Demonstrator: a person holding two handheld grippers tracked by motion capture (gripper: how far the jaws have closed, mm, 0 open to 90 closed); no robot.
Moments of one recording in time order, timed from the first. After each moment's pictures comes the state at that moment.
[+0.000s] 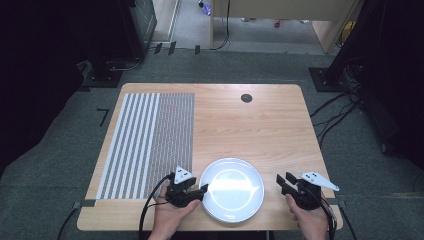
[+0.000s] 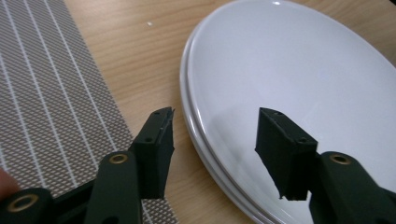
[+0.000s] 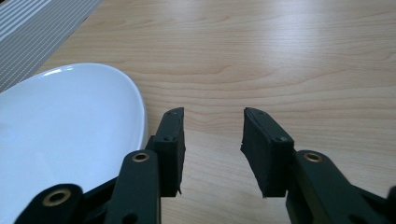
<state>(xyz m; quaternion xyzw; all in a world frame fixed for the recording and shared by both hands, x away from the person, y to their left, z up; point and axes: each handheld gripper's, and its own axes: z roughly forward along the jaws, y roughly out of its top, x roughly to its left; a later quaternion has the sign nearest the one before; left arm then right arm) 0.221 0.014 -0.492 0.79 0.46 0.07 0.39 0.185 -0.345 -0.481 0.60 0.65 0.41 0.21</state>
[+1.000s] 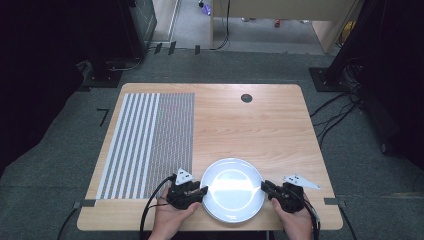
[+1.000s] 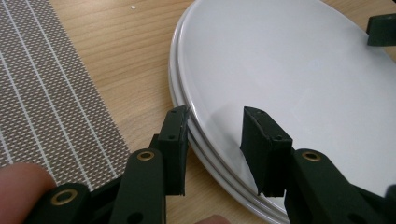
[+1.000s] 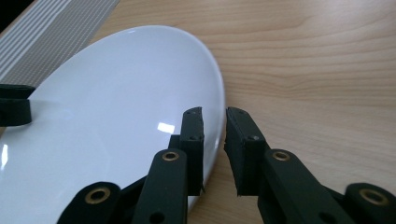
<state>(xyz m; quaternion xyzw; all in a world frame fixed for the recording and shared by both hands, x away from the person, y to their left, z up) 0.219 0.015 -0.494 0.79 0.46 0.05 0.39 0.187 -0.311 -0.502 0.60 0.67 0.43 0.12</state>
